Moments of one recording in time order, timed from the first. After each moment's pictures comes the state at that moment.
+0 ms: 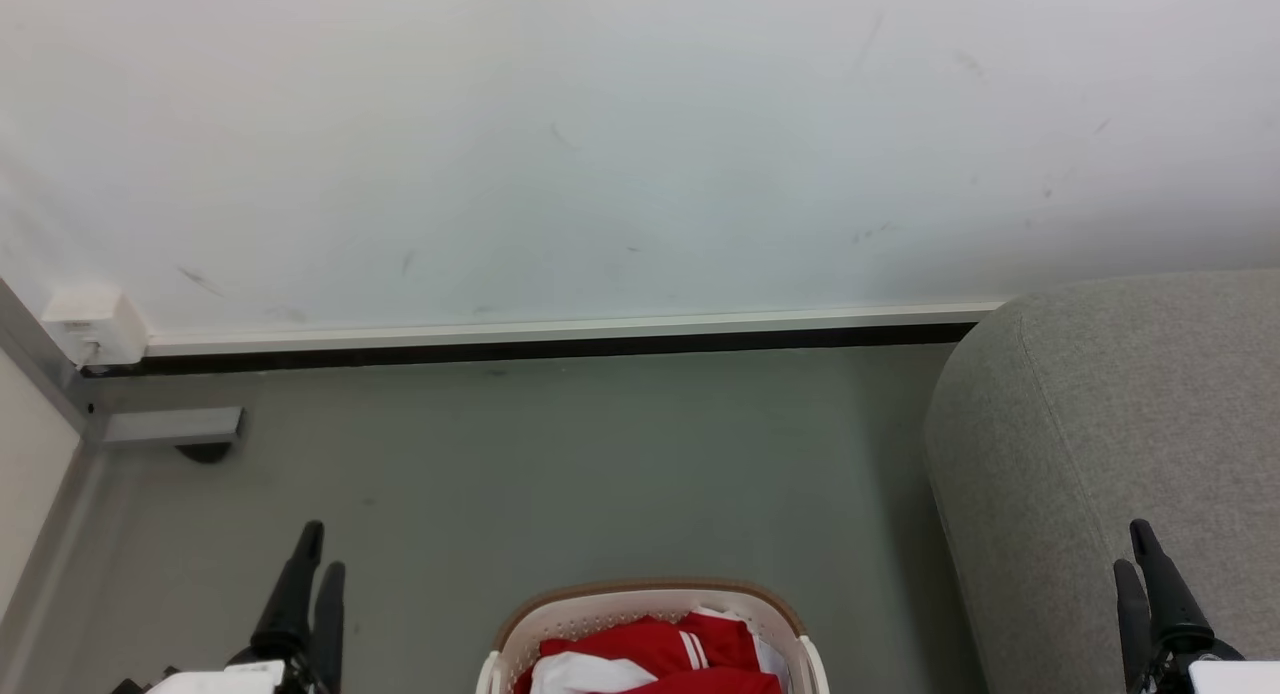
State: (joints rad) left arm -0.08 0.04 0.11 0.27 -1.60 -0.13 0.11; right arm -0.08 -0.04 -0.10 0.27 1.61 0.13 0.11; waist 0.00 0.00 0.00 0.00
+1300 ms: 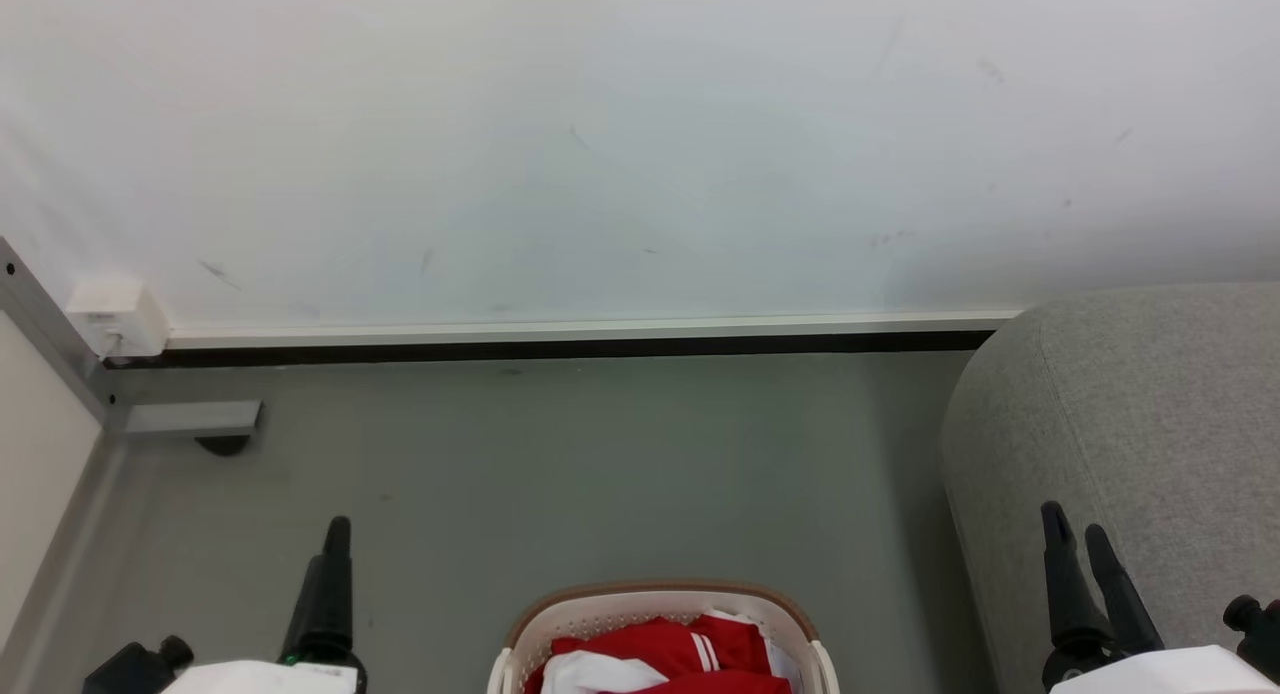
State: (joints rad) left arm -0.05 0.04 0.05 0.21 -1.07 -0.10 -0.06; right arm -0.05 -0.04 0.03 0.19 0.86 0.13 -0.05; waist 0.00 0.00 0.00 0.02
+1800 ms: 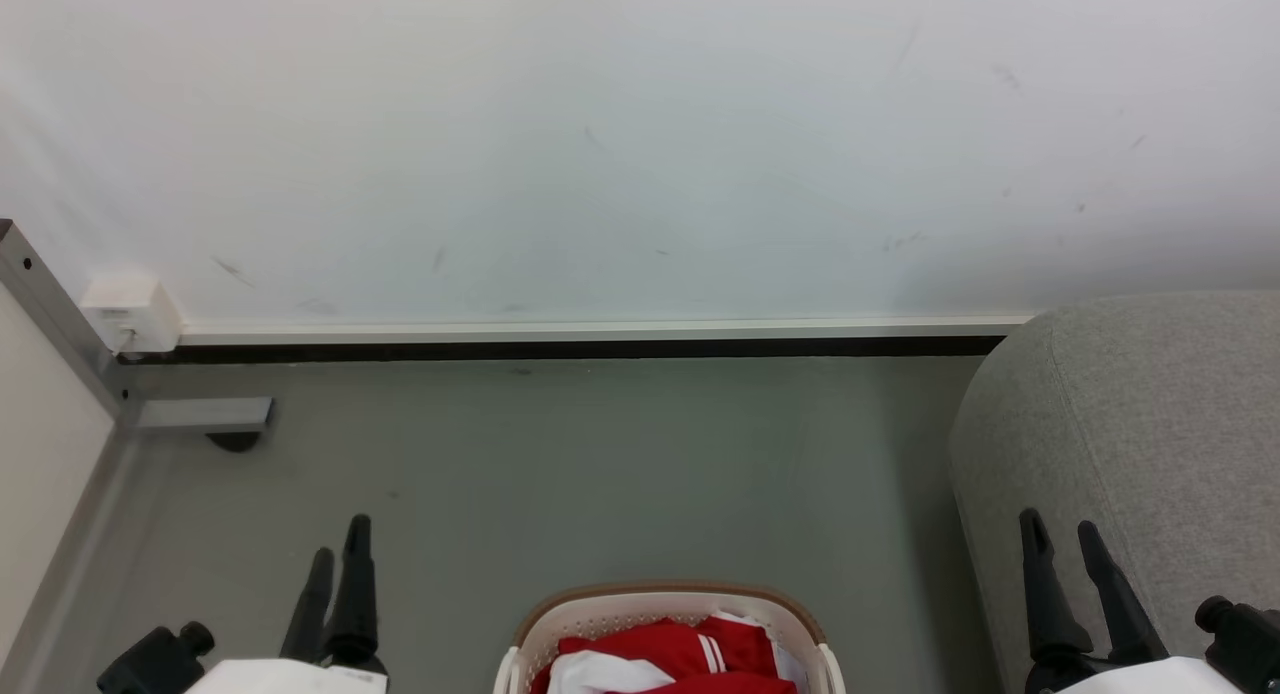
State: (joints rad) left arm -0.05 0.04 0.02 0.21 -0.88 -0.10 -0.10; right arm -0.03 -0.04 0.05 0.17 0.65 0.13 -0.10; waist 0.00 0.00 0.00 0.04
